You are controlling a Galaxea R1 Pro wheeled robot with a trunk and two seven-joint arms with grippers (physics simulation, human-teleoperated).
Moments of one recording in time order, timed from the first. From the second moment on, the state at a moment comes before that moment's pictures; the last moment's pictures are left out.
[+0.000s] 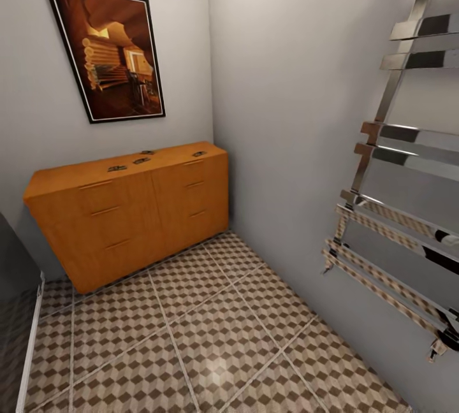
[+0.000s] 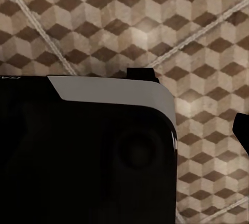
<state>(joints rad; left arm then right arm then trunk) 0.07 0.00 0.09 -0.08 -0.01 -0.02 -0.01 -0.10 0.01 -0.01 -0.11 0.01 -0.13 -0.01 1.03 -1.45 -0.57</state>
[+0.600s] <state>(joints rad) 0.07 0.00 0.09 -0.08 -0.01 -0.02 -0.01 -0.10 0.01 -0.01 -0.11 0.01 -0.13 -0.01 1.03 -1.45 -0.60</state>
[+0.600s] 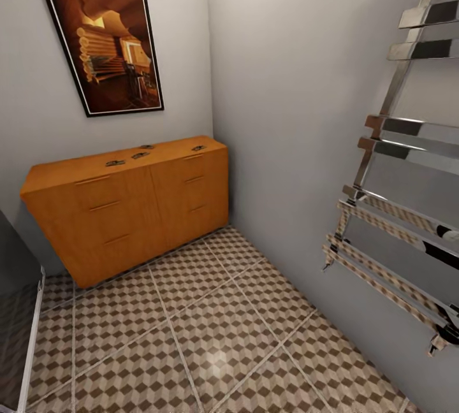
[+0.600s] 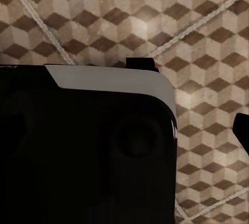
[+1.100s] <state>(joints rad) 0.07 0.00 0.09 -0.08 -0.01 -0.02 -0.01 -0.10 0.01 -0.01 -0.11 0.06 -0.13 -0.01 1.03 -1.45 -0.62</state>
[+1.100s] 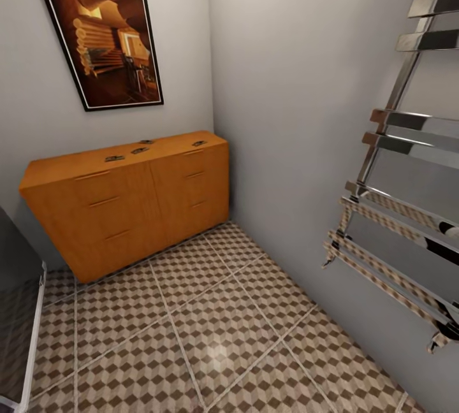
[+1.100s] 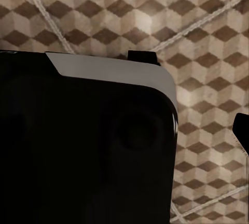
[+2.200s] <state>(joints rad) 0.07 0.00 0.09 -0.08 -0.01 -0.02 -0.01 -0.10 0.00 -0.01 -0.11 0.08 -0.13 0.00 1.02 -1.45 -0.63</state>
